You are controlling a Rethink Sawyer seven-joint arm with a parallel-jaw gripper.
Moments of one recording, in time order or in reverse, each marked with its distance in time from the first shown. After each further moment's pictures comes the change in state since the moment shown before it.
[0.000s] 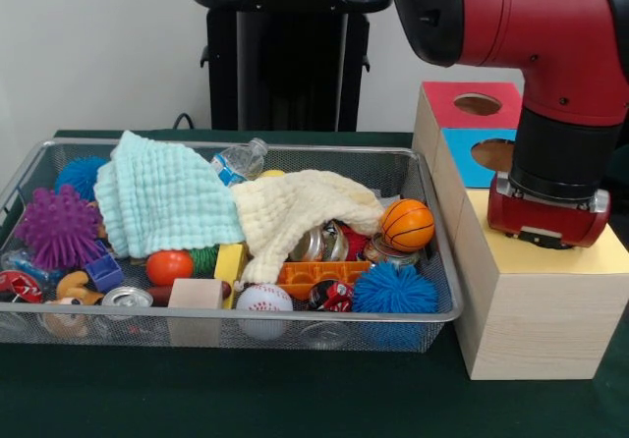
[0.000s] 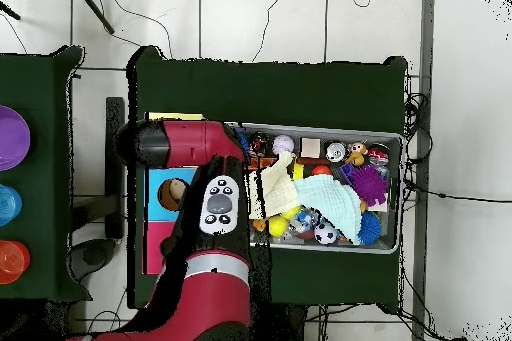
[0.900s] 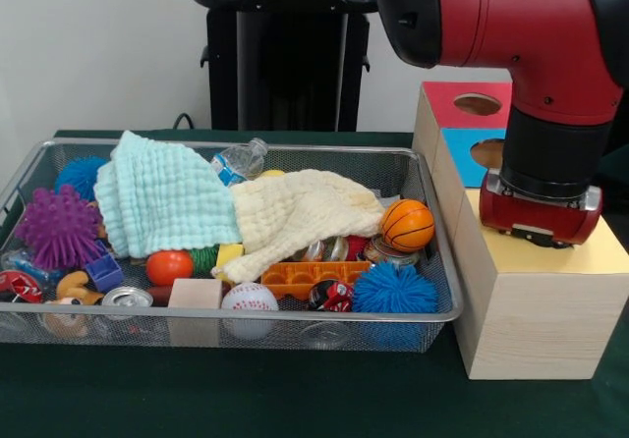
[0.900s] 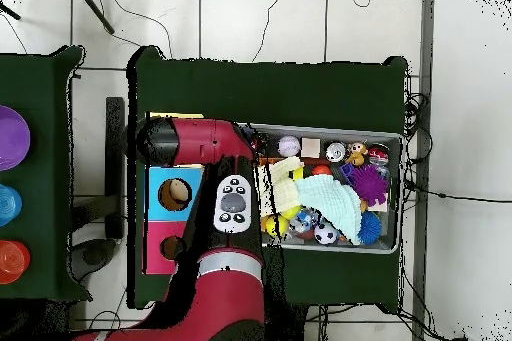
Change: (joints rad) arm -0.036 -0.013 0.030 0.016 0.025 0.033 0.000
